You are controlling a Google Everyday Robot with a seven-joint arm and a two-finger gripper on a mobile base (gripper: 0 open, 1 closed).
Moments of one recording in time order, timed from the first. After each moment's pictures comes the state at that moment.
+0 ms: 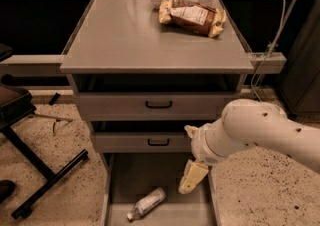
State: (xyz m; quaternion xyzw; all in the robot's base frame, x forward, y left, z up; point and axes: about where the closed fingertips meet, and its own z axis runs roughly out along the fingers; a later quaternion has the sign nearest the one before) arm 0.454 -0.080 0.663 -0.63 0.73 0.11 0.23
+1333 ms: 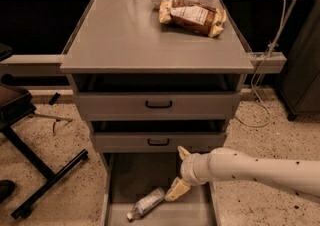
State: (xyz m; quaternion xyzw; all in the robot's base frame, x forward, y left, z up) arm 0.497 -0.057 0.483 -0.57 0.74 0.13 0.31
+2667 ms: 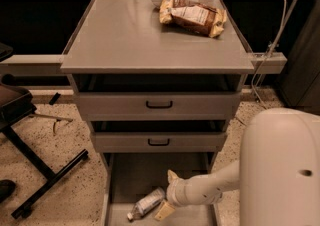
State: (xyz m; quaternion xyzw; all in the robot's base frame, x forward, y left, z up) arm 0.473 -0.022 0.339 -0.56 0.77 0.12 0.28
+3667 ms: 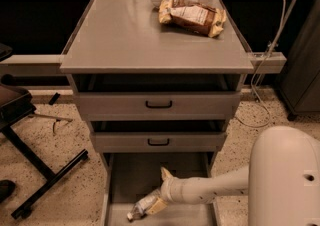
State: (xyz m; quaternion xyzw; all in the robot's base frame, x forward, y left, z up) arm 0.505 0.013 0.306 -0.54 0.75 0.15 0.34
